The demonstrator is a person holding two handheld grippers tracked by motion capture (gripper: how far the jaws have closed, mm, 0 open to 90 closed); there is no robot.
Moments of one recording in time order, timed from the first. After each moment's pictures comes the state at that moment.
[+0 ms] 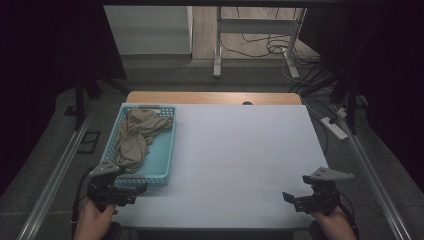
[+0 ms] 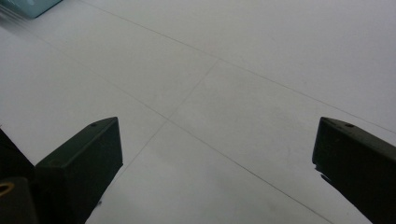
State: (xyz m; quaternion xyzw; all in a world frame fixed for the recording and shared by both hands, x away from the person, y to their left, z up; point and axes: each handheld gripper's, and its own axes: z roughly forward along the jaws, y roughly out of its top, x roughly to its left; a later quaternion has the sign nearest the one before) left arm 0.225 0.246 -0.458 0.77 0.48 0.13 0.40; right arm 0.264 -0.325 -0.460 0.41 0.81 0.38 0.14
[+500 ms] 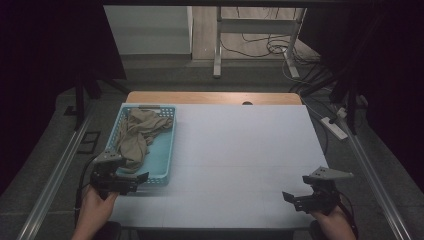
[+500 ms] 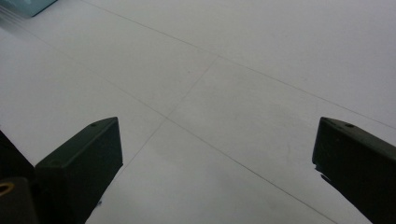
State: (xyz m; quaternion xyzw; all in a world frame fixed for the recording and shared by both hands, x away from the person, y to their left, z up) left arm 0.250 0.248 -0.452 0.77 0.49 0.13 0.39; right arm 0.266 -0.326 -0.461 0.42 0.81 0.38 0.14
